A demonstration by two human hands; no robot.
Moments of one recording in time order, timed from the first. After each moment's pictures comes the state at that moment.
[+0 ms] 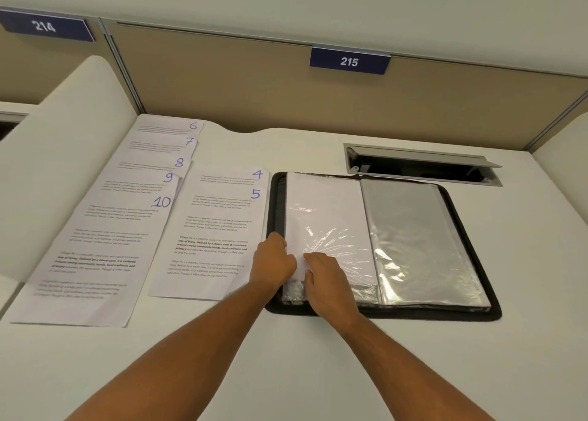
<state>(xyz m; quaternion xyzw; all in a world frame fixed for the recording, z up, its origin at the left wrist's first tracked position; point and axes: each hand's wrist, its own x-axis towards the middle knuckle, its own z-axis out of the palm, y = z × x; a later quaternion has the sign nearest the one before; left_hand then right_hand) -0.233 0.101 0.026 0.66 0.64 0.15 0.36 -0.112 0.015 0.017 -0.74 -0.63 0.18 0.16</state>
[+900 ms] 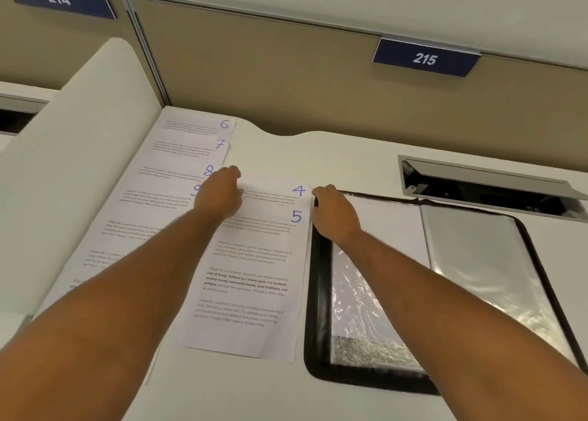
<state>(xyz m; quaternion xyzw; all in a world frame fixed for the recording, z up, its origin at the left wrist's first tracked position) -0.379 0.351 0.034 0.73 0.65 0.13 0.18 -0.132 0.274 0.030 -0.72 -0.68 0.14 0.12</state>
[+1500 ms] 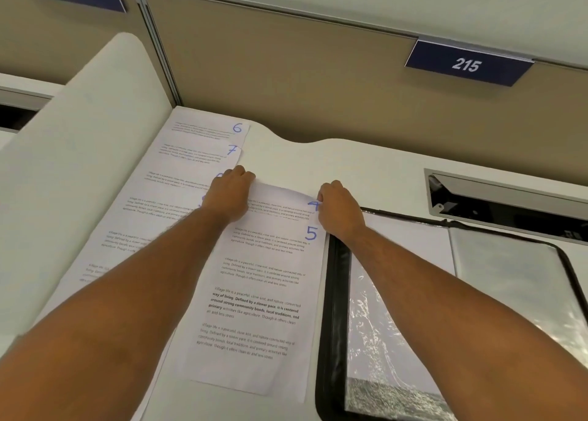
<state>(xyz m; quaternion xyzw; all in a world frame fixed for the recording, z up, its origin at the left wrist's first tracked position) -0.388 0.400 0.010 0.80 0.59 0.06 0.09 -0.142 0.344 0.012 -0.72 -0.67 0.15 0.10</state>
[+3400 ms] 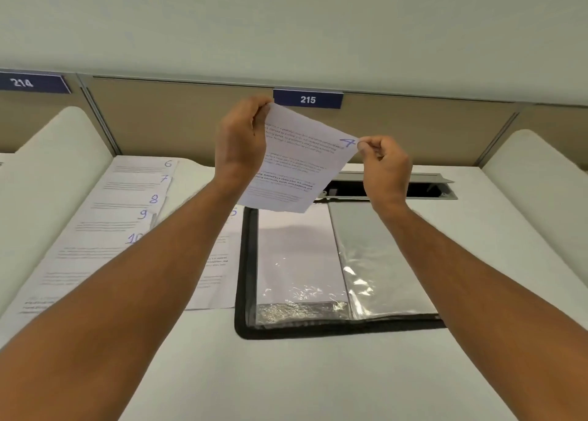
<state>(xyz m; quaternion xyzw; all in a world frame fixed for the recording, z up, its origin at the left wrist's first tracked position) -0.194 0.206 0.261 0.74 0.37 0.56 0.09 0.026 0.106 0.234 -0.68 -0.44 0.02 0.58</state>
